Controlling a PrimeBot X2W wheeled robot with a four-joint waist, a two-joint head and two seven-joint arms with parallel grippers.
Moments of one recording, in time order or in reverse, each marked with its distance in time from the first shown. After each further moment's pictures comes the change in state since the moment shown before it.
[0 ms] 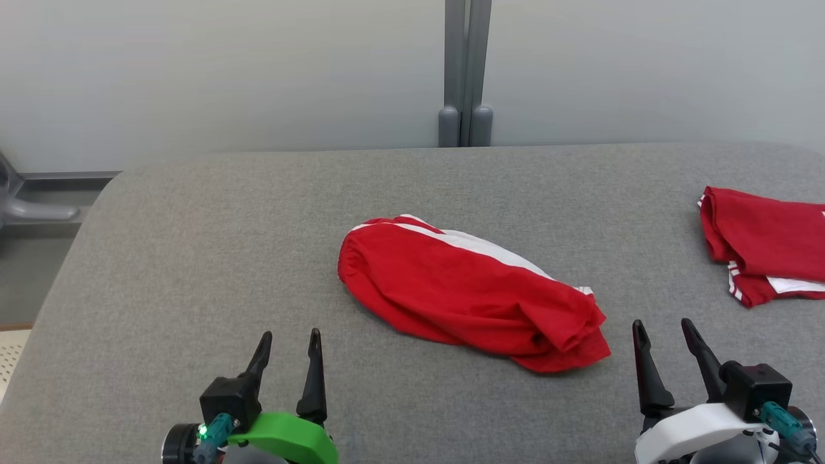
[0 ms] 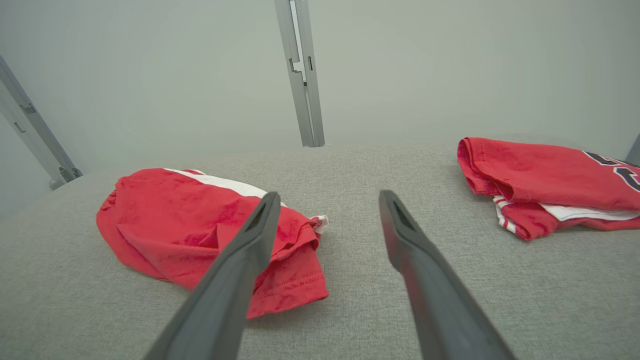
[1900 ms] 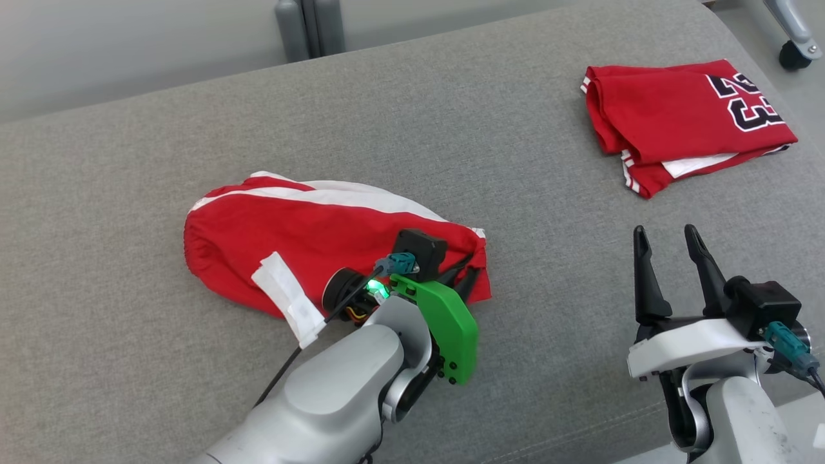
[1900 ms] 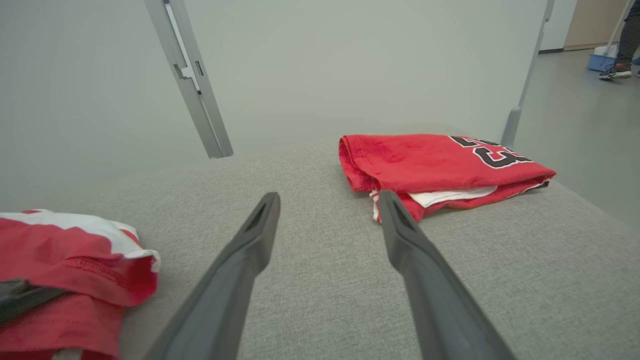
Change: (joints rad) left arm -0.653 -0.146 -0.627 0.347 -0.399 -0.153 0.215; right arm -0.235 -0.001 -0.006 0.067 0.010 0.000 -0.049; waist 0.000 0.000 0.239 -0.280
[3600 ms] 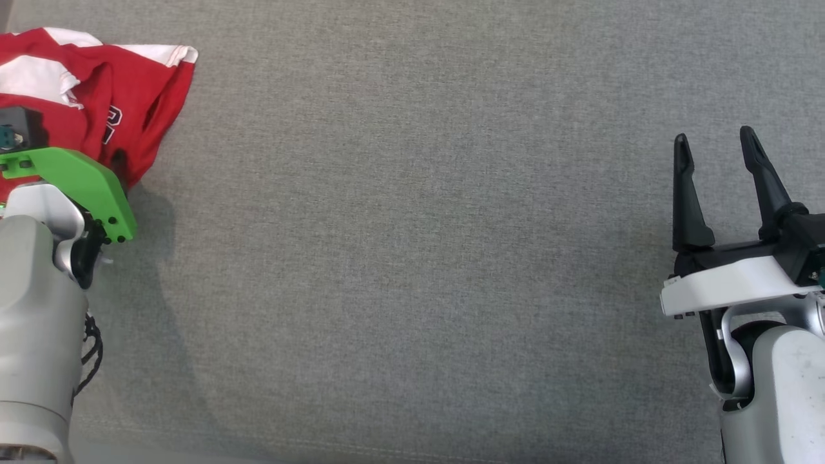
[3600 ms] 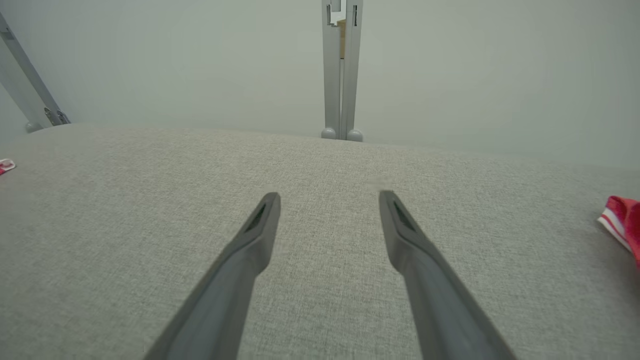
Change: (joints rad) left arm -0.189 0.279 0.916 0.471 0.497 -0.174 0.216; right arm -0.066 0.001 -0.051 -0.337 -0.177 0.000 0.190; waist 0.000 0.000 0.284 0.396
